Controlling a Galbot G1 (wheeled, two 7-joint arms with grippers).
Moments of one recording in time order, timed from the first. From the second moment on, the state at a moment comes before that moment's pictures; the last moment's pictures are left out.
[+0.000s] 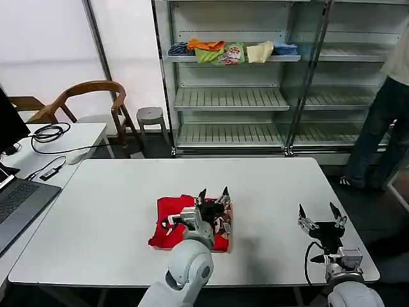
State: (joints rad) left arm 0.98 -1.54 -0.01 -1.88 -0.45 0.47 -0.49; right arm -1.44 1.22 0.65 2.08 0.22 -0.28 0.12
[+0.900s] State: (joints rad) left arm 1.19 -1.14 -0.61 -1.76 -0.19 0.02 0.06; right arm -1.19 1.32 0.42 1.88 0.07 -0.25 0.14
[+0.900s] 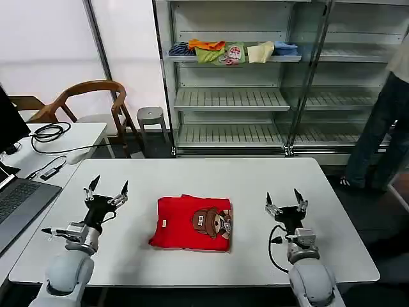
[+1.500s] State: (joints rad) left arm 1.19 -1.11 -0.64 -1.71 -0.15 -0.06 0.12; right arm -1.15 1.32 0.41 1.79 0.00 -0.22 0.13
